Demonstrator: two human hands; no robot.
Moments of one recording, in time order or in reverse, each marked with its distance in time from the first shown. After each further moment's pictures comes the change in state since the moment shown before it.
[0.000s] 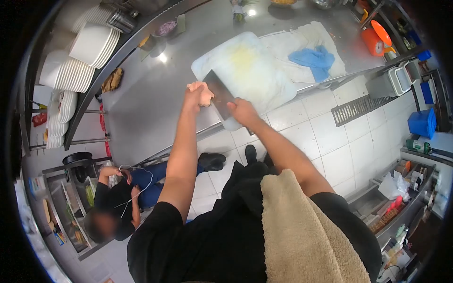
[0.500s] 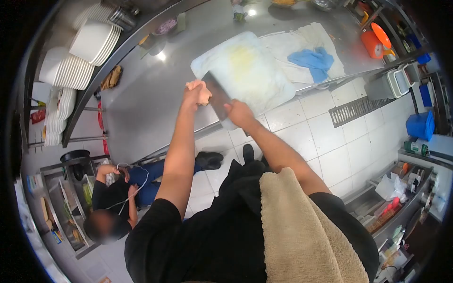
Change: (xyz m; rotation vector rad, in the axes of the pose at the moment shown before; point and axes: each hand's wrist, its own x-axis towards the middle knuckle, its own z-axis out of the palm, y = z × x) left_hand -0.031 0.021 0.007 -0.030 0.074 0.009; right_hand -0.005 -0.011 0.006 -0.092 -0.059 0.076
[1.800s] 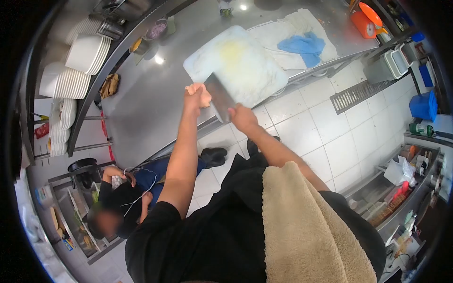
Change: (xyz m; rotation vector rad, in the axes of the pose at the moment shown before) left_hand -0.040 -0.022 0.012 0.061 -0.023 0.068; right_hand -0.057 0.026 0.010 0.022 0.161 0.060
